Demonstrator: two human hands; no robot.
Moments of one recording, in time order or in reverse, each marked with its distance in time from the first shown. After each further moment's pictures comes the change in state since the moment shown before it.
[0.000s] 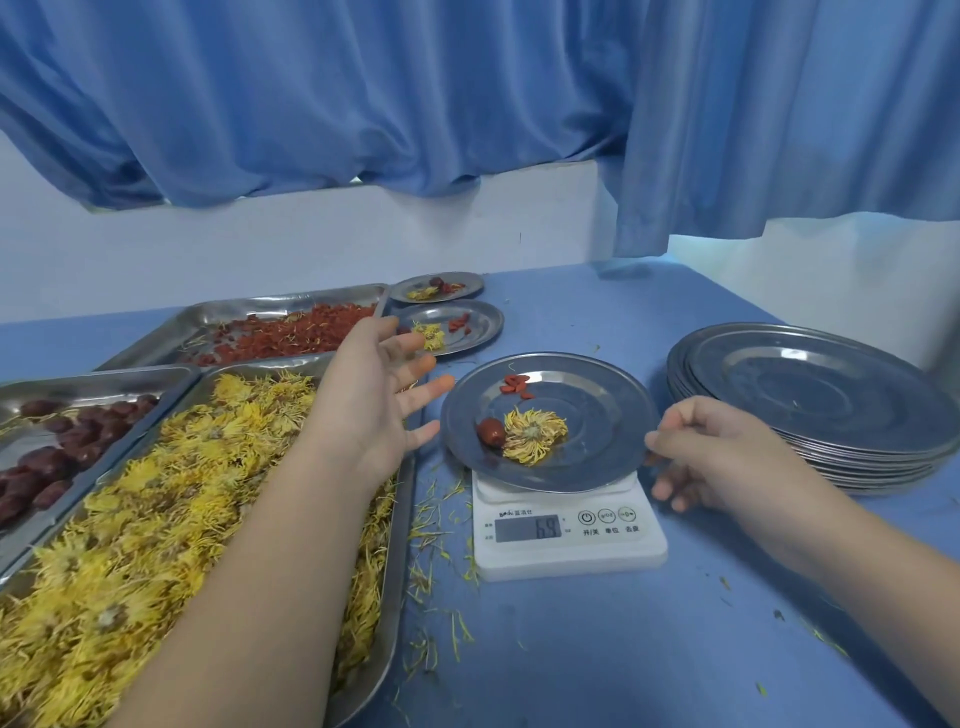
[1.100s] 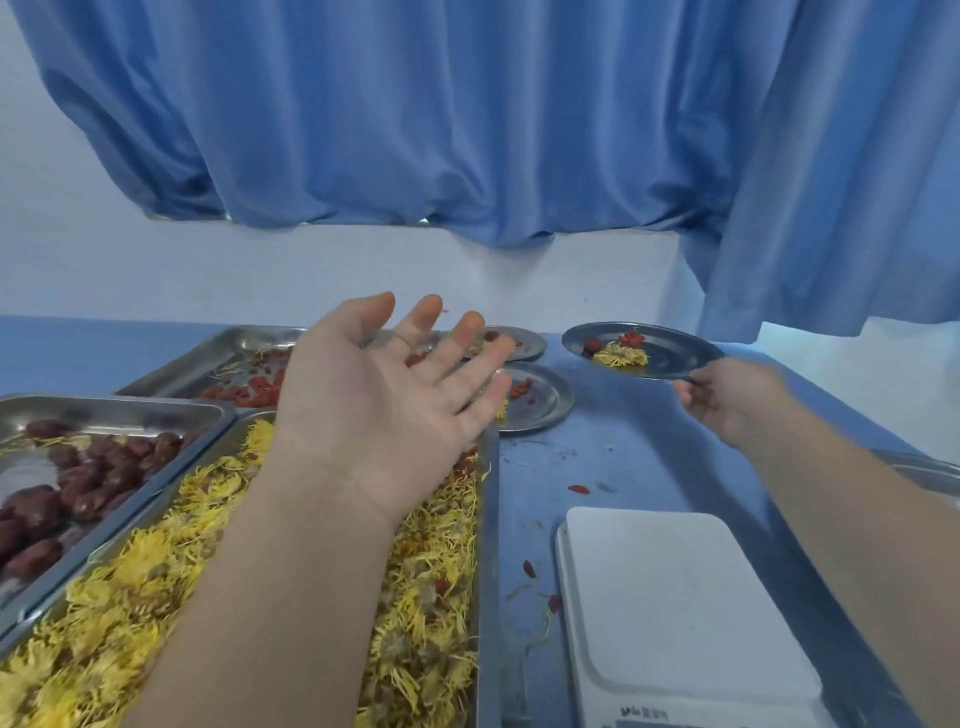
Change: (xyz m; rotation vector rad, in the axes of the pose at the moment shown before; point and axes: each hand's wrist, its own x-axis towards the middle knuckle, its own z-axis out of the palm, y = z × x) left_hand 0.028 0.062 -0.035 -0.606 -0.261 0.029; right_hand 0.235 -0.053 0.048 0.378 0.297 0.091
